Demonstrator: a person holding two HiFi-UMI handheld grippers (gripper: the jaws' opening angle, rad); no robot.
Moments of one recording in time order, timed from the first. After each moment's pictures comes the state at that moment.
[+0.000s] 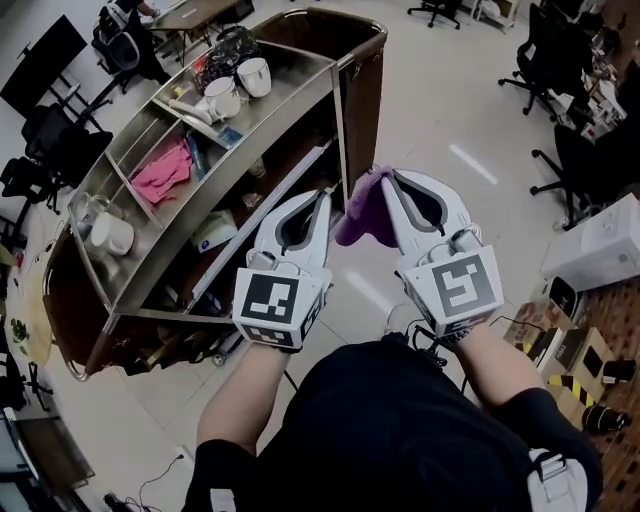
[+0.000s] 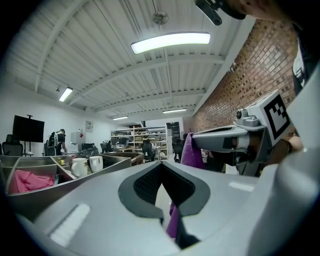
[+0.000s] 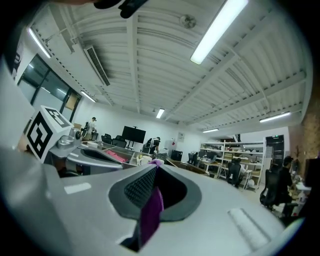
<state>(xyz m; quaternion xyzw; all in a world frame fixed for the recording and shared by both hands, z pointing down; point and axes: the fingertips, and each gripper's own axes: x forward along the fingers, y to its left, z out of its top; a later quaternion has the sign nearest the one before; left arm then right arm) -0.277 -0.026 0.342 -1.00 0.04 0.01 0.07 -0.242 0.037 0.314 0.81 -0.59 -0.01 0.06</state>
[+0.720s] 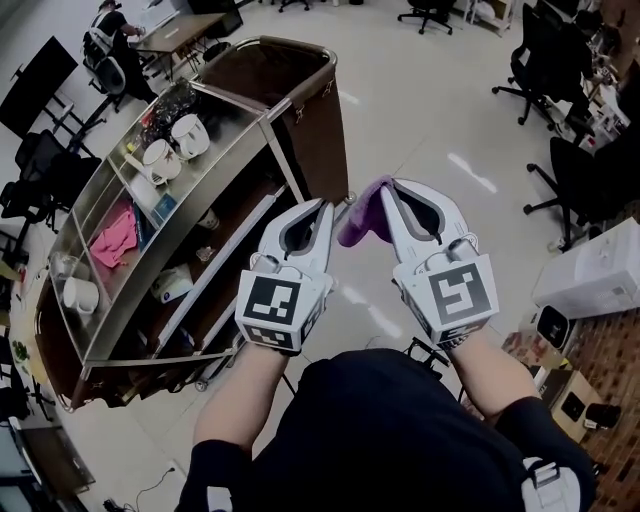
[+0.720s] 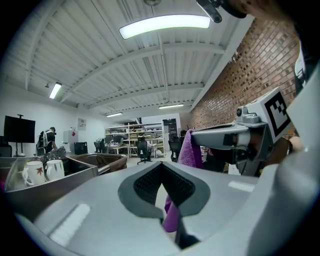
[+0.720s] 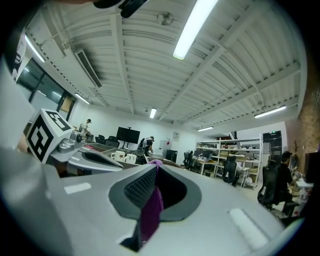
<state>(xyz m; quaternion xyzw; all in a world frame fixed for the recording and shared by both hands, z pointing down) -0.071 0.027 0.367 -1.00 0.02 -0.02 0.08 -0.039 0.091 0.328 0.81 -0.58 0.00 0.03</state>
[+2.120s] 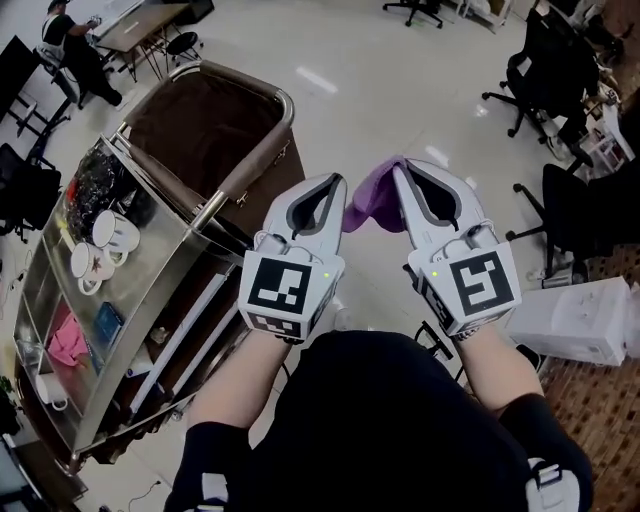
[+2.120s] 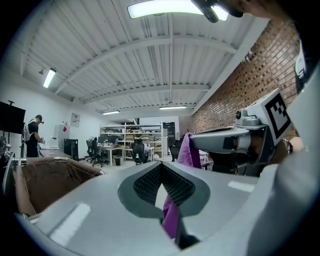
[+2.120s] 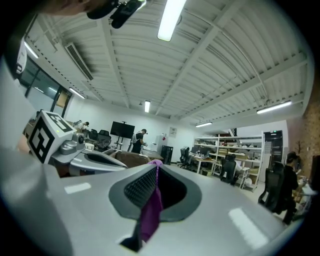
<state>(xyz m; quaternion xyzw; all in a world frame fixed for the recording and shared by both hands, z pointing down) 0.229 -0.080 0.367 -1.00 0.00 0.00 0.05 0.262 -0.029 0.321 0.81 -0.58 -0.04 0.03</state>
